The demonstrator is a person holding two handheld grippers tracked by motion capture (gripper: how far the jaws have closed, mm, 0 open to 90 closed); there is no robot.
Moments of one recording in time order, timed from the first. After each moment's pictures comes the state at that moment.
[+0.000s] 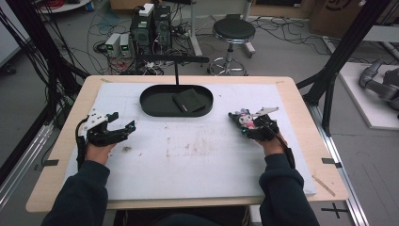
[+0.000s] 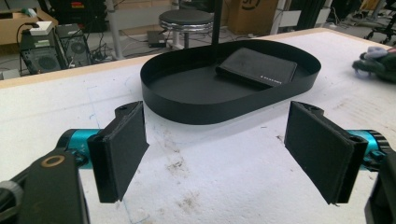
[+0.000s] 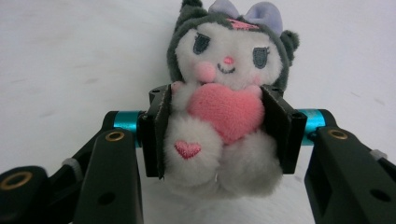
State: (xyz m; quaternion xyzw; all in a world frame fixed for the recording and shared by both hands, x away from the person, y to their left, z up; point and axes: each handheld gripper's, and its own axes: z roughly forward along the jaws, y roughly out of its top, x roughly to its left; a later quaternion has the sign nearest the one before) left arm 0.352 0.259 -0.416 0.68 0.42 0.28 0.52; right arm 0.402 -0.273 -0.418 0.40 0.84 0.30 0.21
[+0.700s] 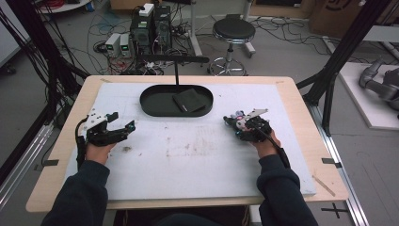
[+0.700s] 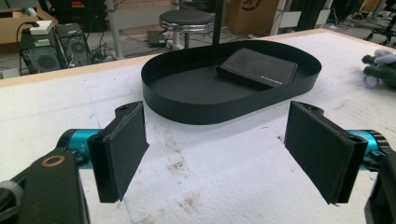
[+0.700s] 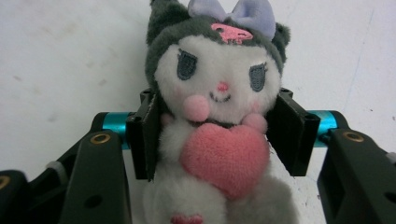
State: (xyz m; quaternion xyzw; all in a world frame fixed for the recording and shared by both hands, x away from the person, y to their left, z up) left arm 0.353 0.260 -0.416 0.68 0.42 0.28 0.53; right arm 0.402 -0.250 -0.422 0.40 0.84 0.27 0.24
